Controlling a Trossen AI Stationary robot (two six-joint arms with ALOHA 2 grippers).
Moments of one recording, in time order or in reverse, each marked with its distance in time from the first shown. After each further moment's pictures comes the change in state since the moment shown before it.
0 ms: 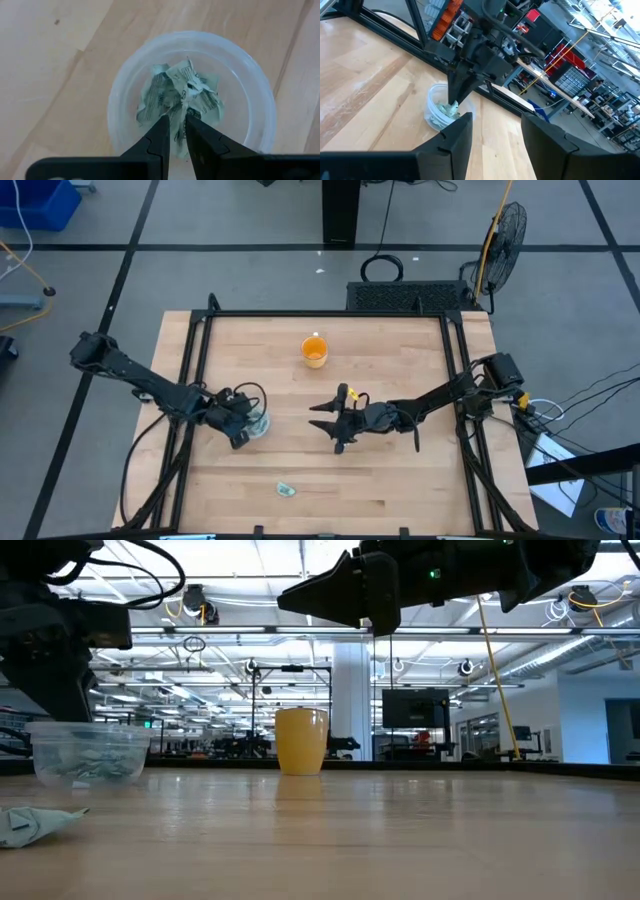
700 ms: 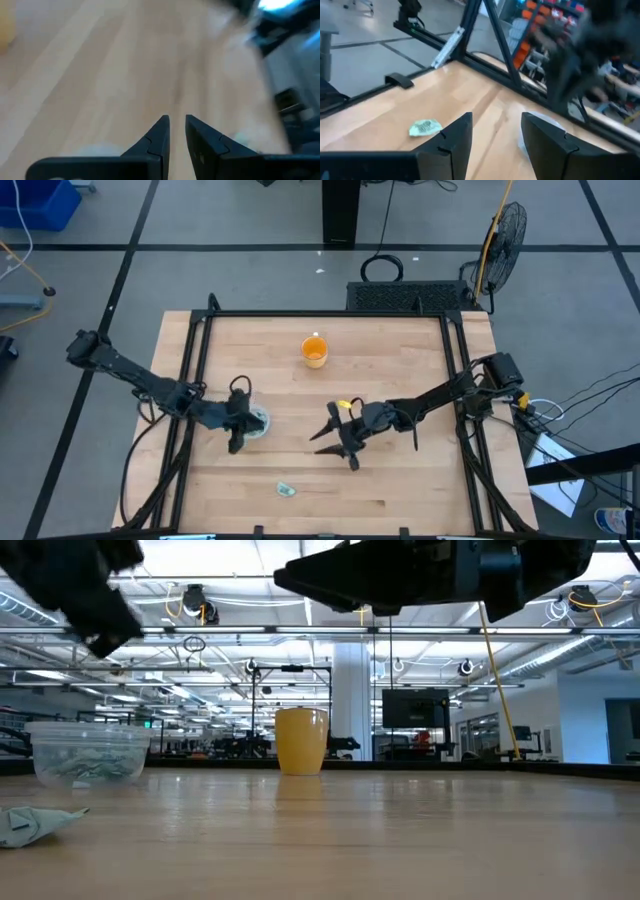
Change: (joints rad) left arm -0.047 -0.159 0.000 0.366 -0.006 0.206; right arm -0.012 0.001 0.000 -0.060 -0.470 0.201
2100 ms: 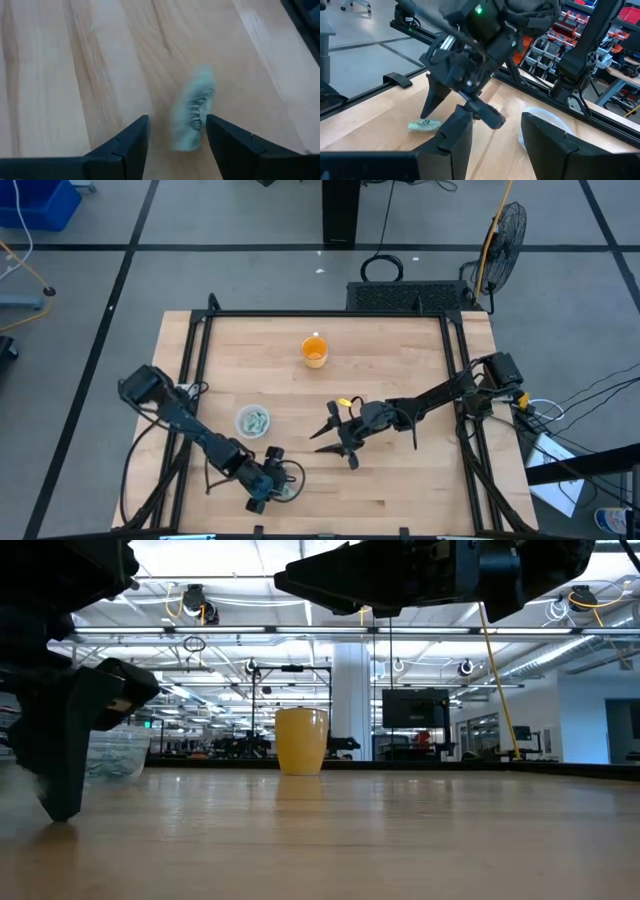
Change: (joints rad) left arm -0.218 0.888 0.358 0.202 0.154 0.260; right arm -0.007 0.000 0.000 -0.009 0.000 0.027
